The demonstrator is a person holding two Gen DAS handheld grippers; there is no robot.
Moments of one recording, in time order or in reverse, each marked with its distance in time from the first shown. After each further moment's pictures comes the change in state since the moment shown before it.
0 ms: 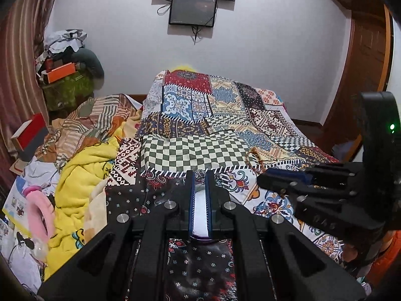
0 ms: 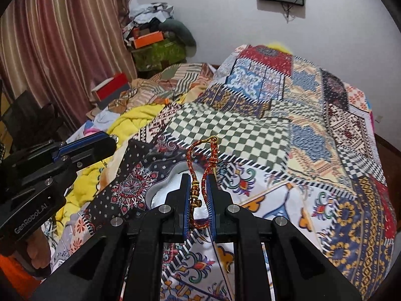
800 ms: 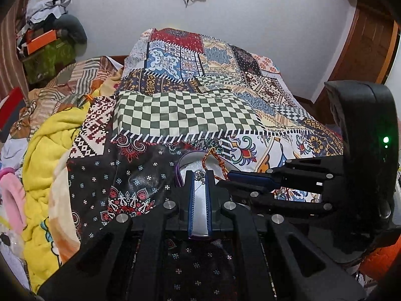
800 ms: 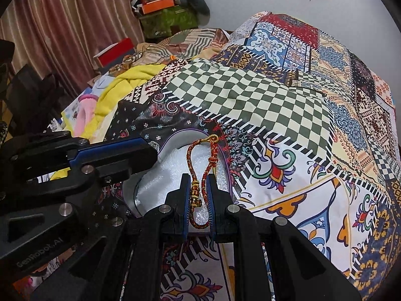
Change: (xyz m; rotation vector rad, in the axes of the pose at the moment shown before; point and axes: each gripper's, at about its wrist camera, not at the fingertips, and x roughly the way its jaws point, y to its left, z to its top) left arm 0.079 0.010 -0.025 -0.023 0.197 -0.096; right arm 0.075 0.004 -0.014 -0.062 0.171 0.049
